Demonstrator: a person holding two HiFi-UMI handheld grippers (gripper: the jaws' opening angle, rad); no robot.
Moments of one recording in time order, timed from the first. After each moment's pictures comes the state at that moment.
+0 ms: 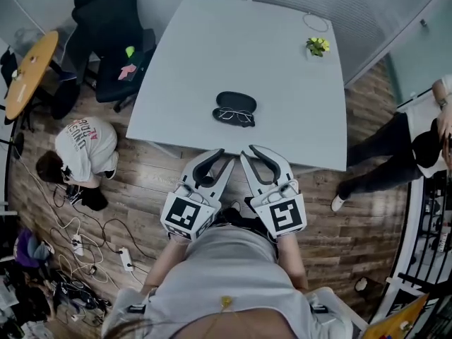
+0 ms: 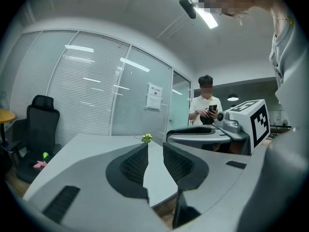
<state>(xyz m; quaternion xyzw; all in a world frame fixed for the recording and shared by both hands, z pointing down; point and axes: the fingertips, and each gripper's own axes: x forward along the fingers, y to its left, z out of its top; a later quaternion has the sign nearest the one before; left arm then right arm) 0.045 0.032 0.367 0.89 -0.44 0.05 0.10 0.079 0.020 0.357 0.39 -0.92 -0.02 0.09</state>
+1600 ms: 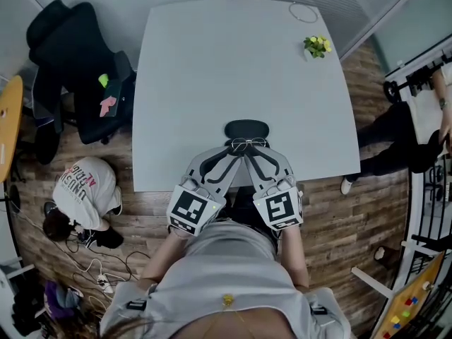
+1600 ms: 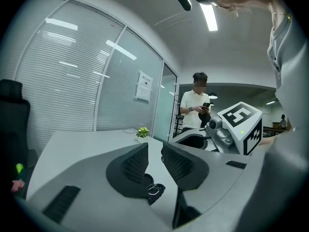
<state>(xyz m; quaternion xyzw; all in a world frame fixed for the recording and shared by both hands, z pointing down) -0.010 -0.124 0.402 0.94 -0.30 0.09 0.11 0.021 -0.128 0.438 0.45 -0.86 -0.01 0.25</state>
